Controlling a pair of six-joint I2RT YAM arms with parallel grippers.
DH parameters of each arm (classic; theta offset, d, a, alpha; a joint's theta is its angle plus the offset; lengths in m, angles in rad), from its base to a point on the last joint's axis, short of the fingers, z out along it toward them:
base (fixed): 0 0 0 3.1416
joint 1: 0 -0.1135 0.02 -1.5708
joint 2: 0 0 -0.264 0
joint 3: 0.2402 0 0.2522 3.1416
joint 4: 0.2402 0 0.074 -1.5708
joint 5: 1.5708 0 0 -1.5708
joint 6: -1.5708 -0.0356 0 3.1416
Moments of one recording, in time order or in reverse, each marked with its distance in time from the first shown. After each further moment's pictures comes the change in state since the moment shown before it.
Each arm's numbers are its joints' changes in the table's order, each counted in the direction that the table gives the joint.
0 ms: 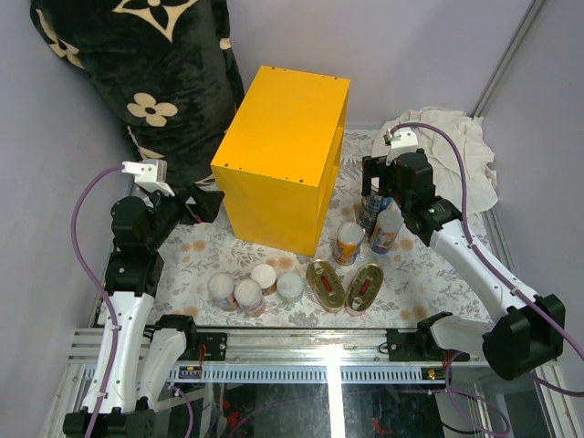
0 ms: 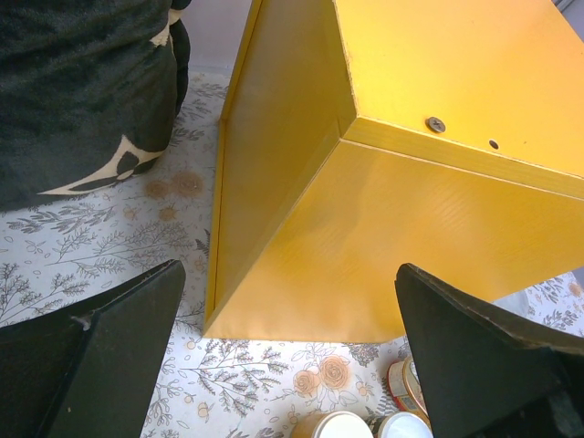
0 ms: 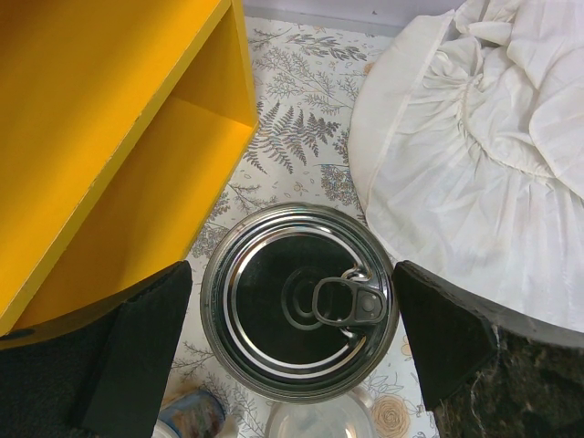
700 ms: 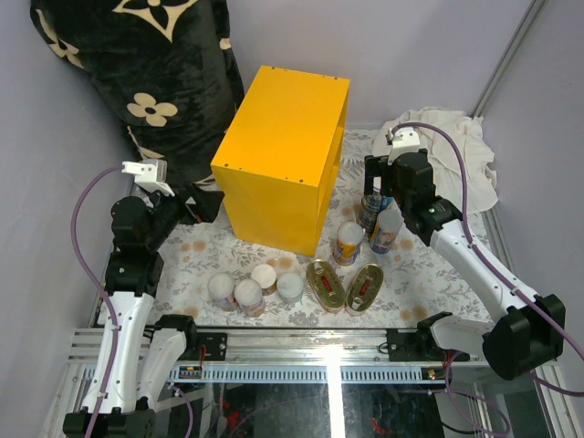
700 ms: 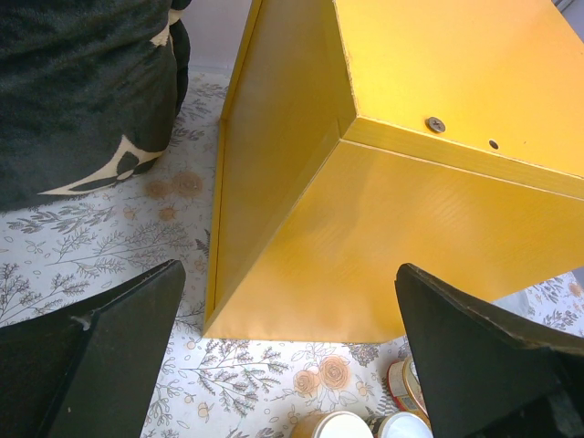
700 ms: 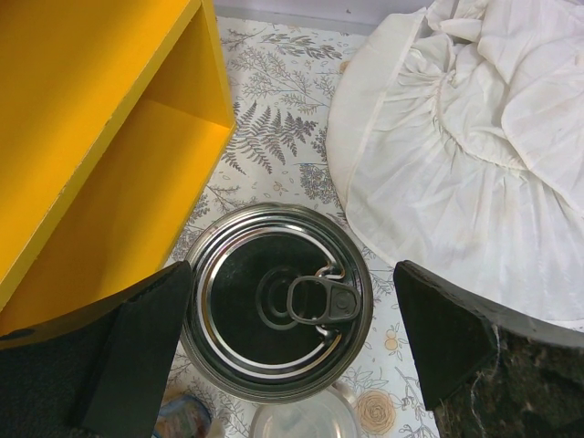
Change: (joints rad) left arm 0.000 0.000 0.000 0.000 0.000 0.000; right arm -0.002 0.000 0.002 0.006 0.053 0.008
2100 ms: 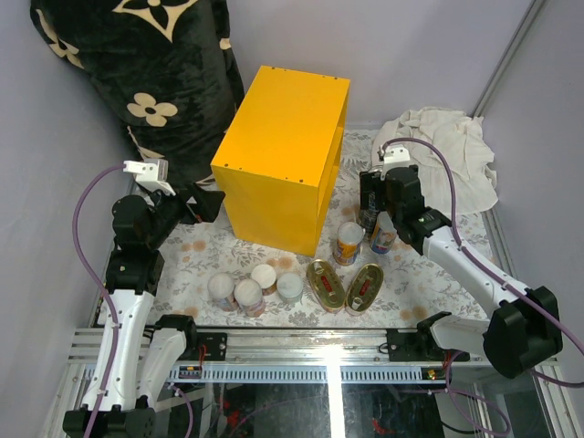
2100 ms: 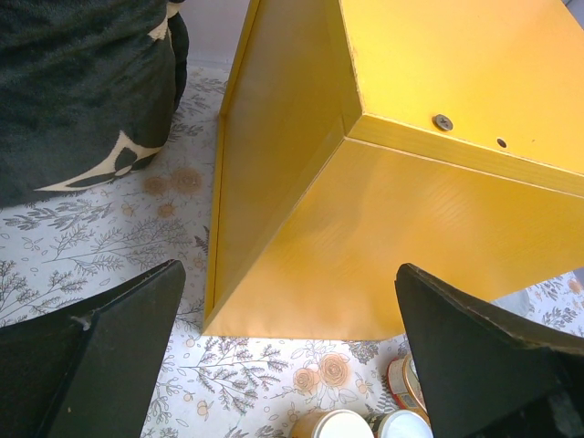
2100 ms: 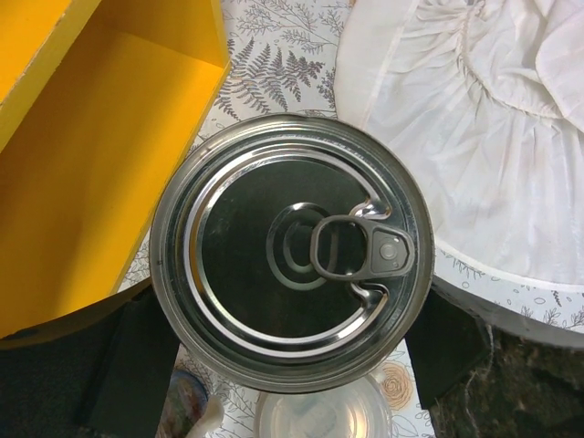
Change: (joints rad) left arm 0.000 -0.012 0.000 0.000 0.004 0.000; right arm -0.040 -0.009 -0.131 -0.055 0.041 -0.029
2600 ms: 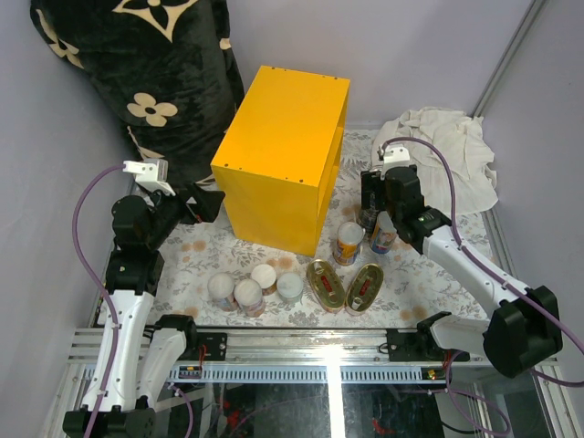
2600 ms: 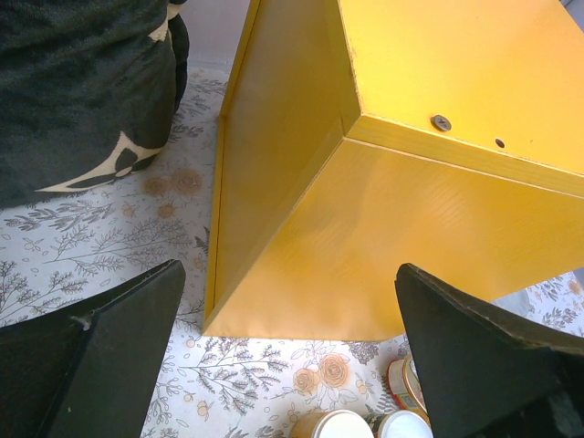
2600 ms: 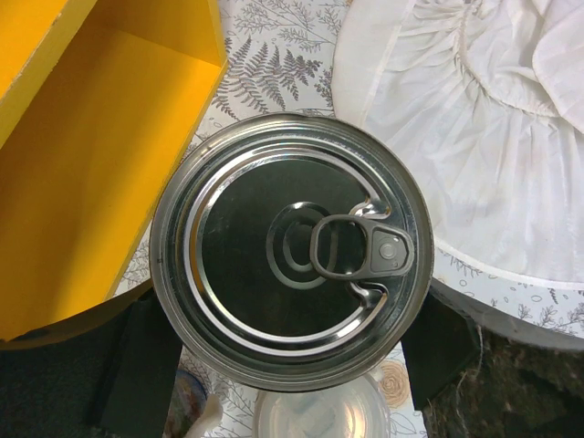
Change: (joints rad) left arm 0.000 0.002 0.000 0.000 -0.001 0.000; right arm -0.003 -0.002 0.001 -0.006 0.011 -0.003
